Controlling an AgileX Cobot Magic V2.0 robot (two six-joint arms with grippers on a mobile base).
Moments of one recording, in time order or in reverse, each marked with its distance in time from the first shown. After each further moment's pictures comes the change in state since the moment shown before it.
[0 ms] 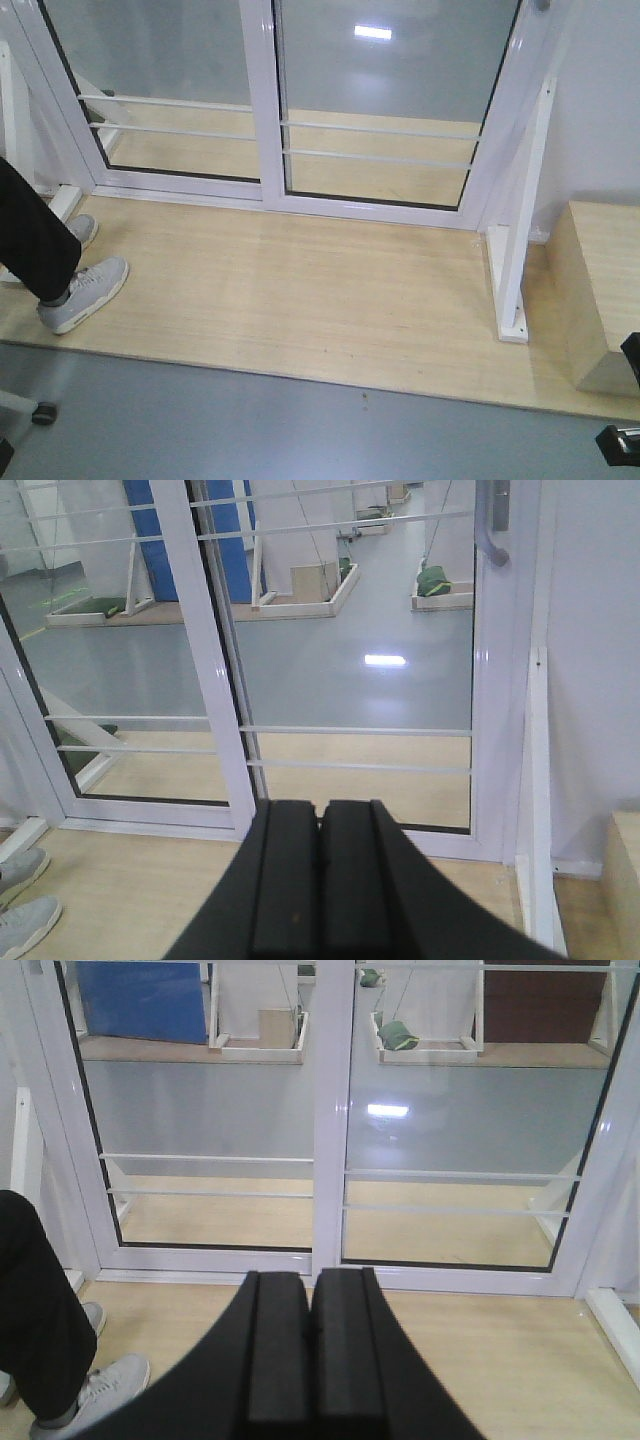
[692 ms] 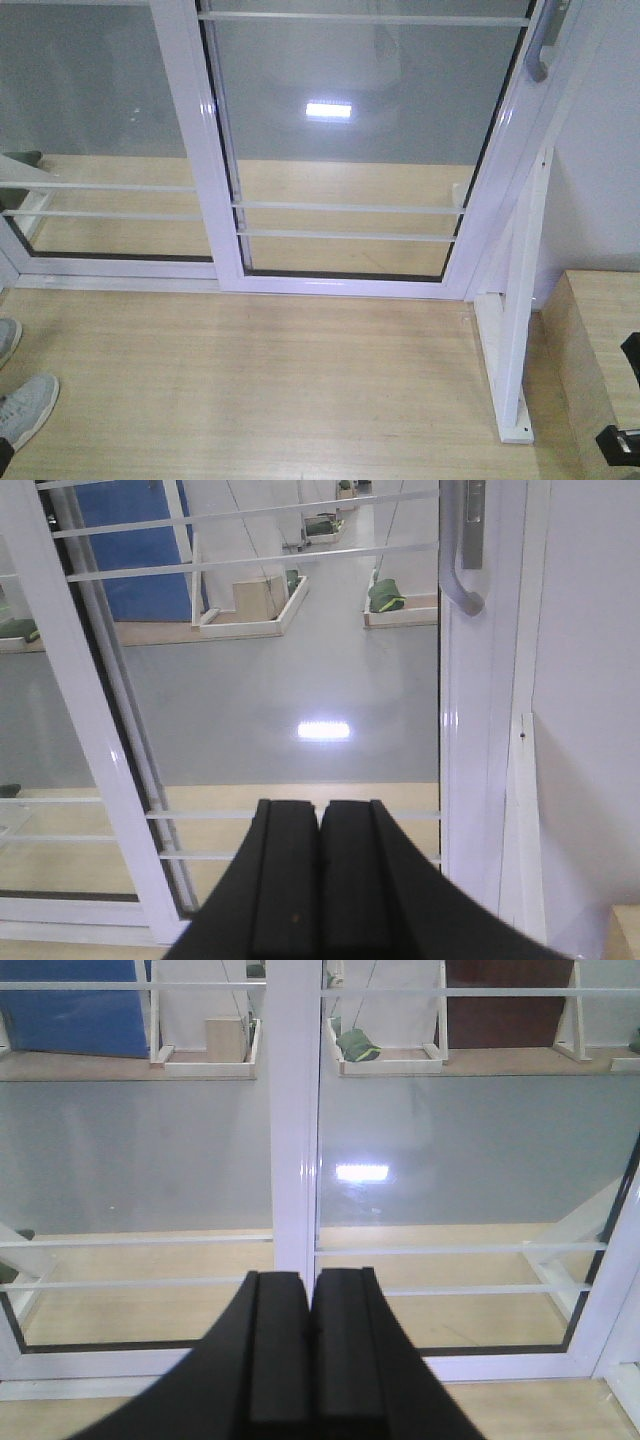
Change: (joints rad) left arm 0.000 0.000 0.000 0.000 0.000 0.000; right arm 0.000 0.000 0.000 0.000 0.000 0.000
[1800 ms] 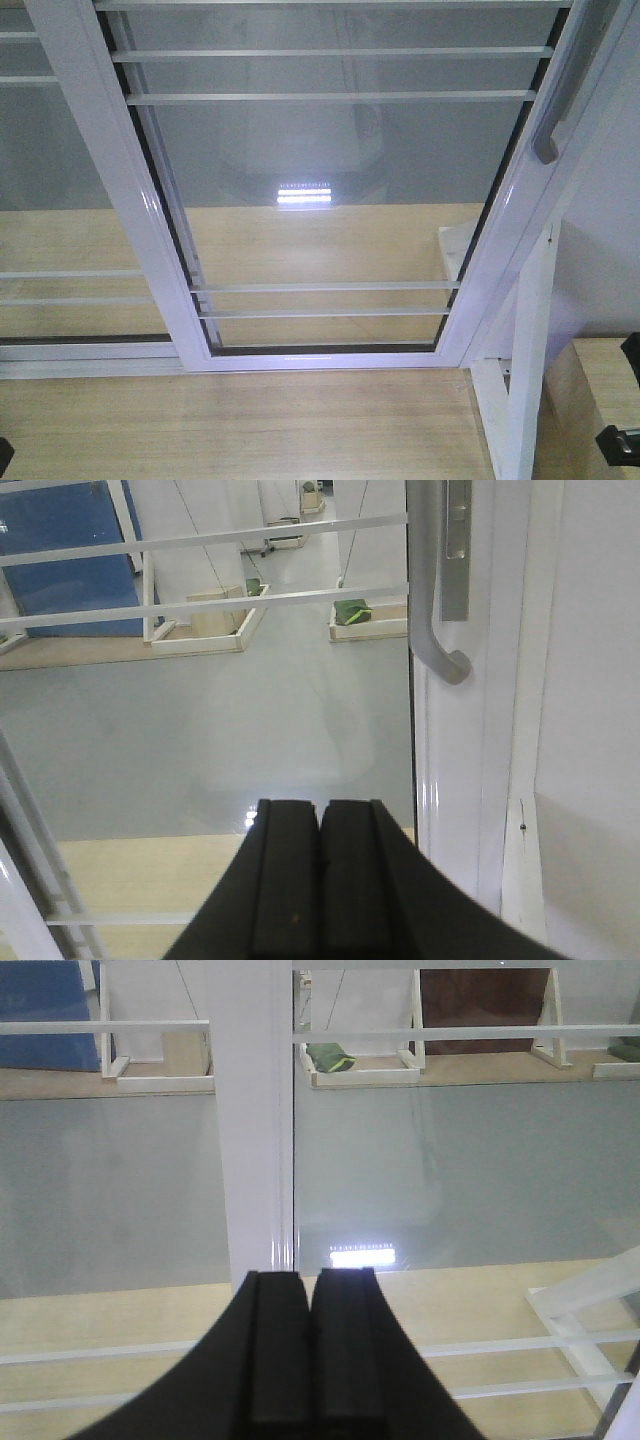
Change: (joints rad) left arm 0.000 0.000 0.000 0.000 0.000 0.000; right arm 0.000 0.000 0.000 0.000 0.000 0.000
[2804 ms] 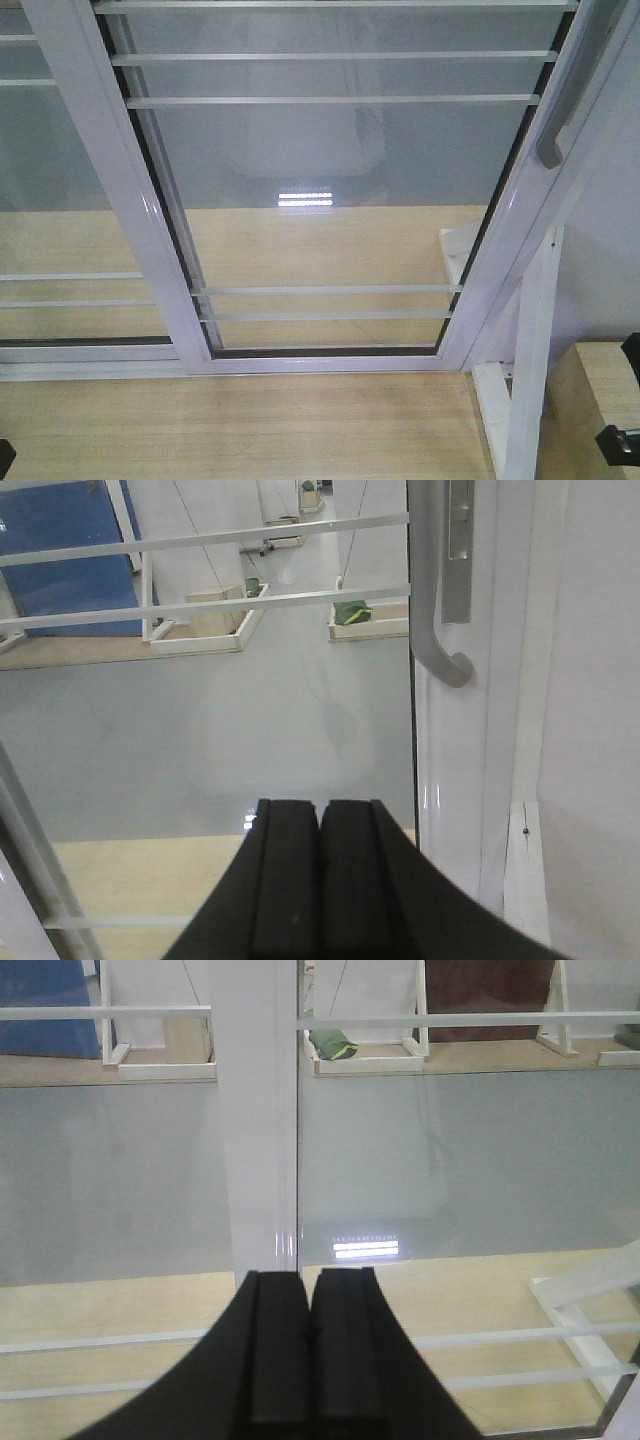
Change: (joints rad) left arm 0.003 0.000 0.001 0.000 0.023 0.000; right arm 0.000 0.000 0.002 0.000 0.000 0.000
